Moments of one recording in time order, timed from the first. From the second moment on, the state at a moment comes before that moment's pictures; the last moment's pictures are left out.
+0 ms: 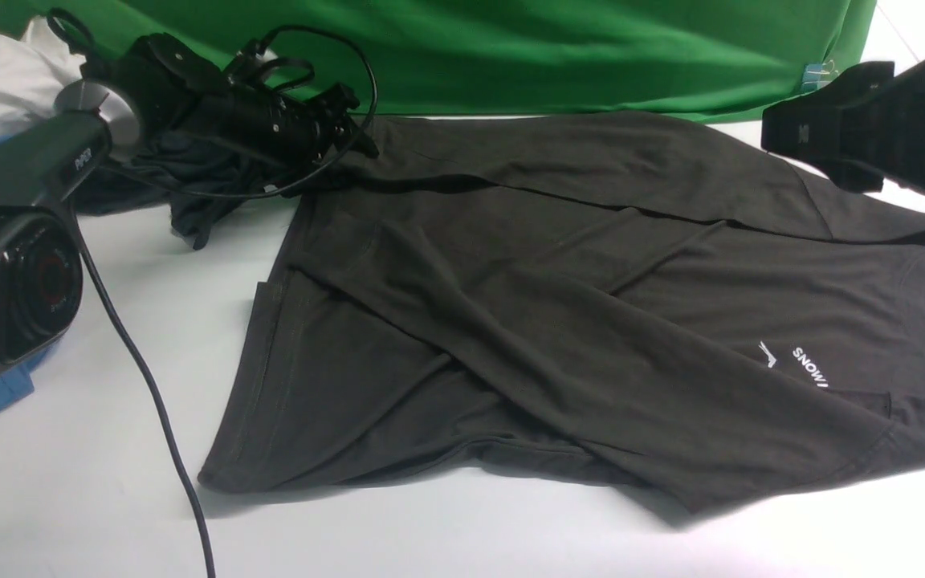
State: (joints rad) right arm 0.37 1.15 -1.03 0.21 0.53 0.01; left arm 0.01 2.51 -2.14 -0.75 0.77 0.05
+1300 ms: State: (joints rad) right arm 0.37 1.15 -1.03 0.21 0.59 -0.01; left arm 0.02 2.37 -2.14 -0.66 0.78 0.10
